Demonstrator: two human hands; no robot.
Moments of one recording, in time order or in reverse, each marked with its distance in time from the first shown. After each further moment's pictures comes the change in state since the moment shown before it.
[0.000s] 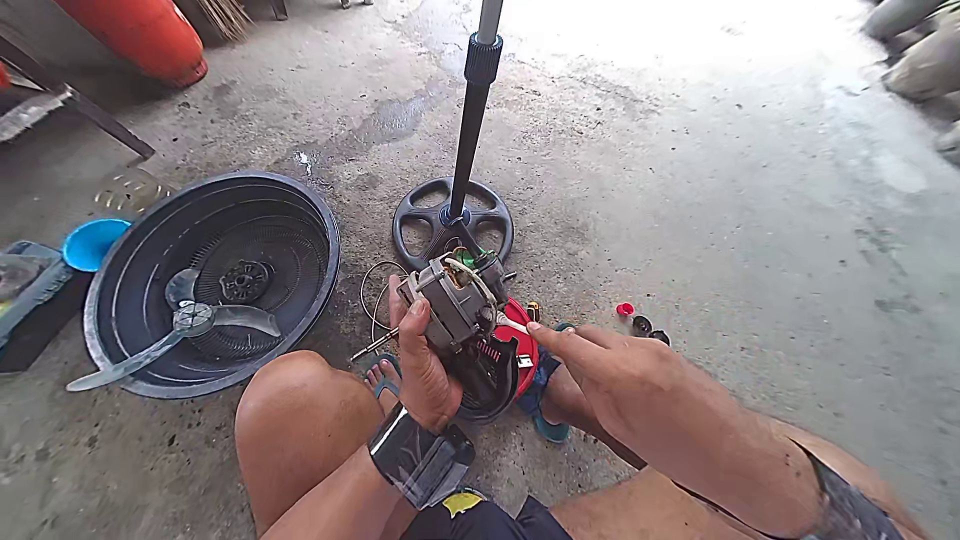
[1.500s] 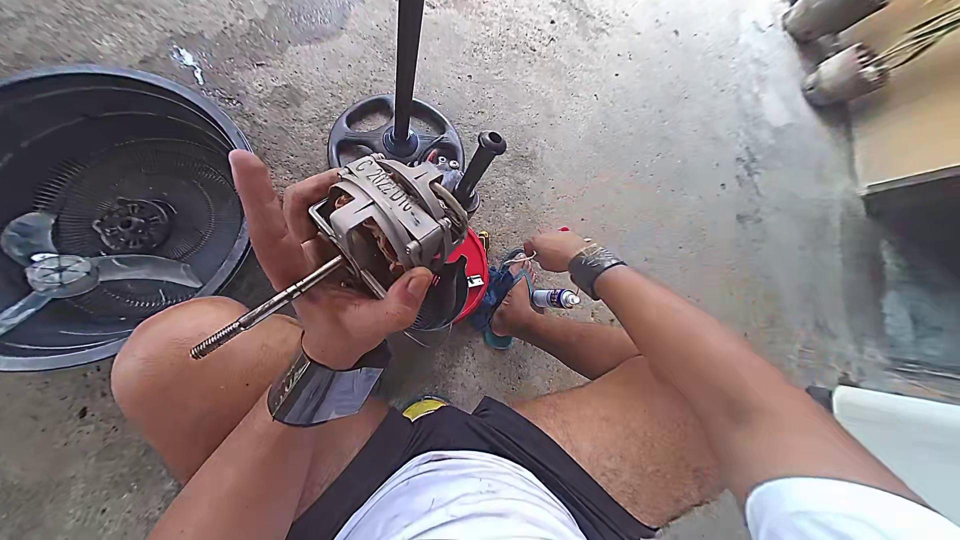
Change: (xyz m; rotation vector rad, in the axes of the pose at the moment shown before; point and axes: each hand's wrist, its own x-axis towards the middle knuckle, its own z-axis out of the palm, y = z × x) left_hand 0.003 0.039 -0.016 0.613 -0.520 0.780; right_hand -0.049 0.197 0.161 -0.150 -0.983 0.544
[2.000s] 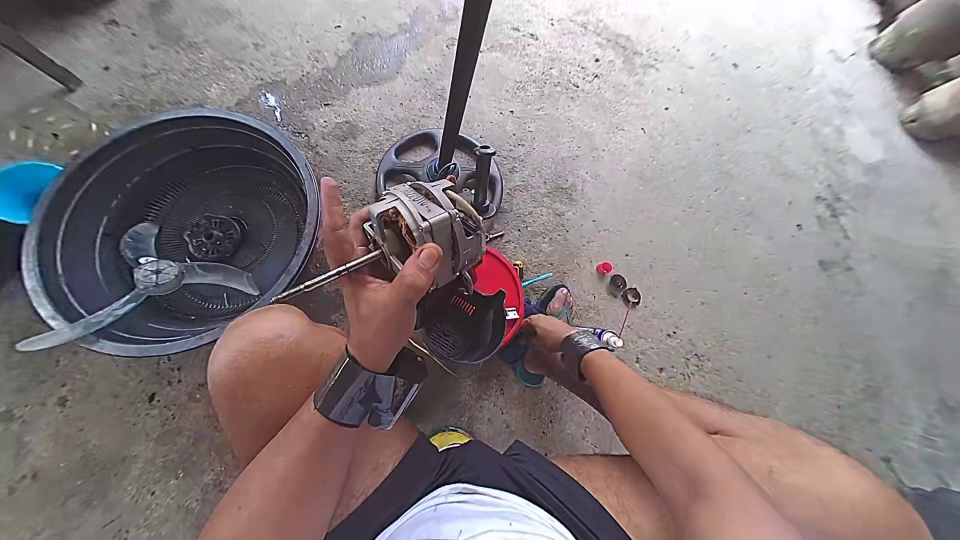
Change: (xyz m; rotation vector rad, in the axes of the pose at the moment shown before) left_hand 0.011 -0.008 -0.004 -0.165 0.180 -0.390; right_hand 0.036 -0.061 0.106 0.213 -0.135 -0.255
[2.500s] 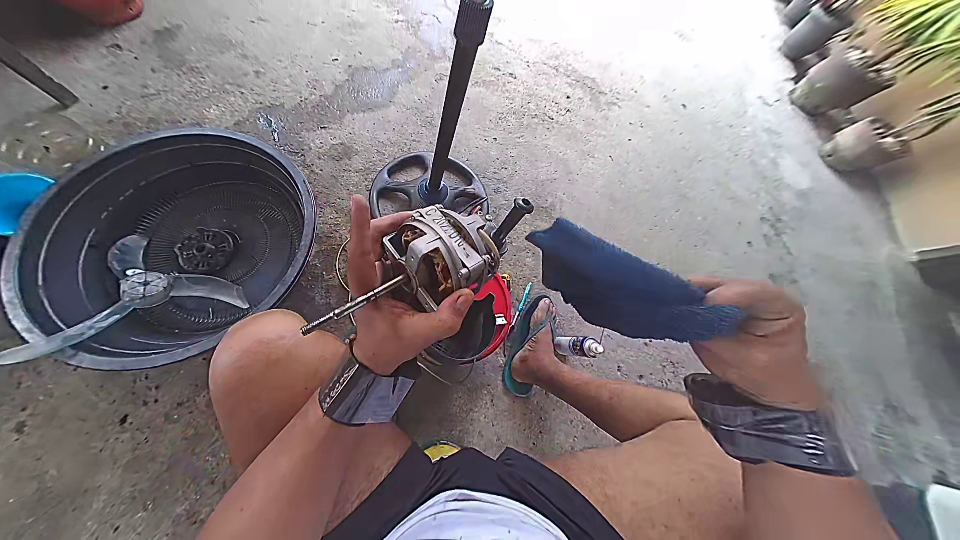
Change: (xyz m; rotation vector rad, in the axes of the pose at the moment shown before) left_hand -0.011 0.006 -0.002 0.109 -0.186 0.322; right_hand -0.266 -0.064 -0.117 0.761 1.165 -0.892
